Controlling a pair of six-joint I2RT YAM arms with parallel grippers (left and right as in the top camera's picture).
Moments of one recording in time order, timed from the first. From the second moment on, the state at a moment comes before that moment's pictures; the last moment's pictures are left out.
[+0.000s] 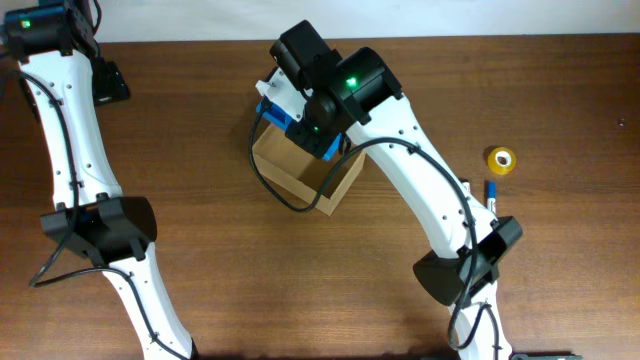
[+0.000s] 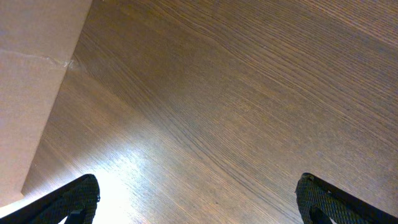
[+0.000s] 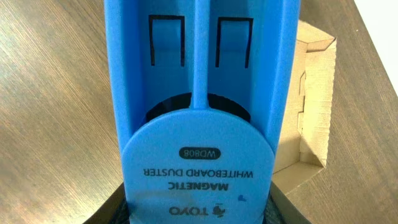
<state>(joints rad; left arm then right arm) 0.22 2.35 2.74 -1.68 -0.42 -0.23 0.66 2.19 2.51 -1.51 0.05 -0.35</state>
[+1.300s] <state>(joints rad) 0.22 2.35 2.74 -1.68 -0.42 -0.23 0.56 2.49 2.50 -1.50 -0.06 -0.38</state>
